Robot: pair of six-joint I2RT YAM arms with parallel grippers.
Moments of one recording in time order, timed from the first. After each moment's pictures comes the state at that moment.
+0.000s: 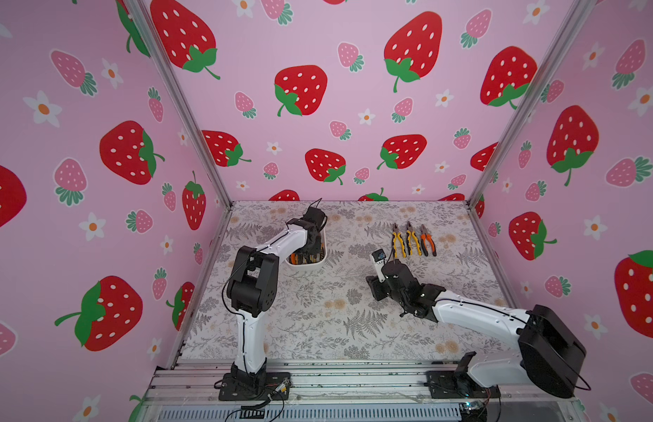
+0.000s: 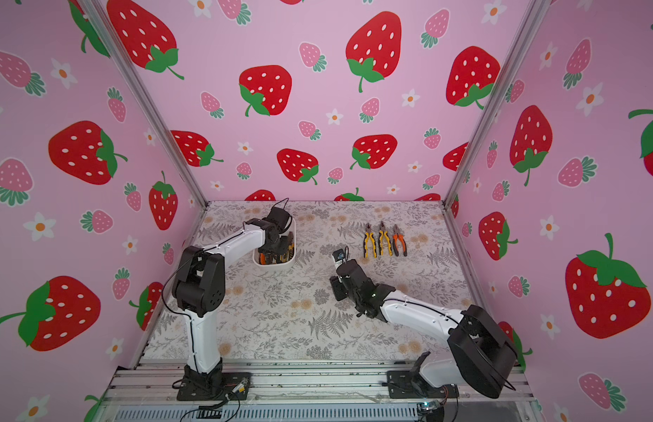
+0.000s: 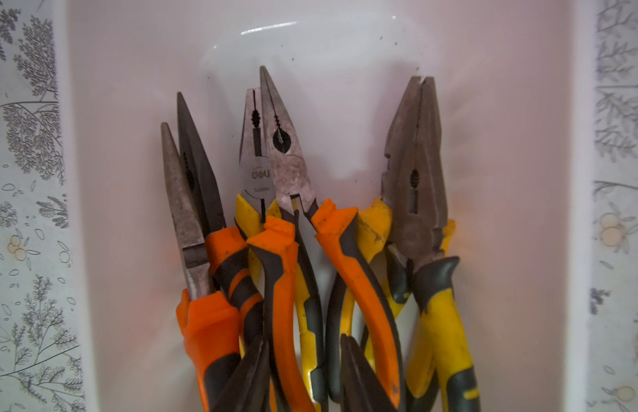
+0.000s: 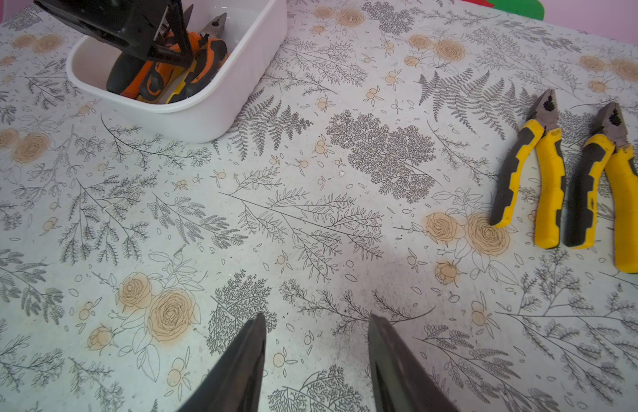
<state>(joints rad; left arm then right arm) -0.35 2.06 1.58 -0.77 -0.26 -0.35 0.85 1.37 0.73 -0.06 0.29 0.24</state>
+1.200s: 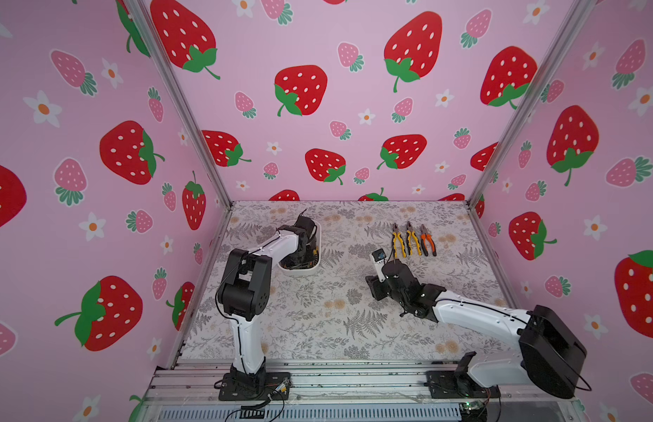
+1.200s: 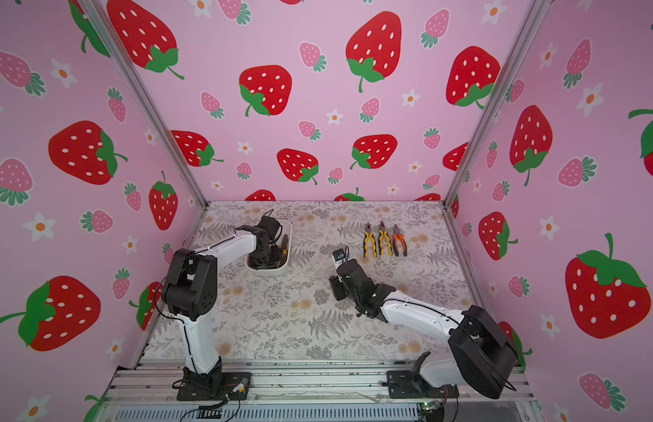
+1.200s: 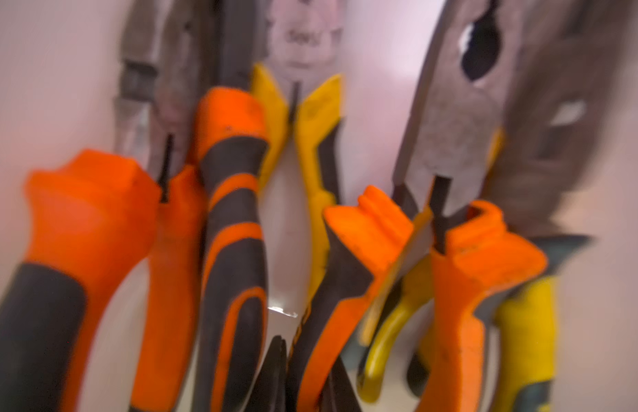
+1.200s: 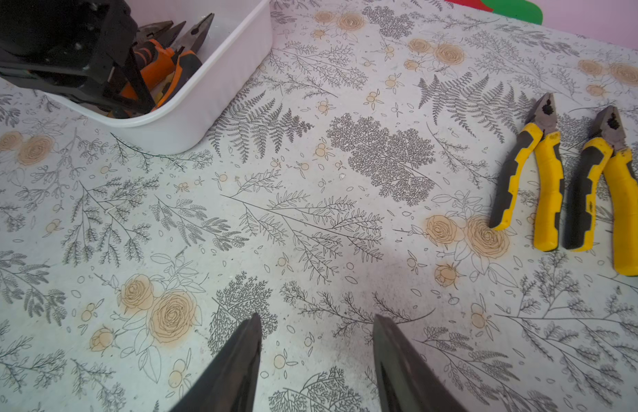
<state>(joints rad) -0.29 1.99 1.42 -0.81 -0.12 -0.60 0.85 1.36 0.73 -0.06 0.29 0.24</state>
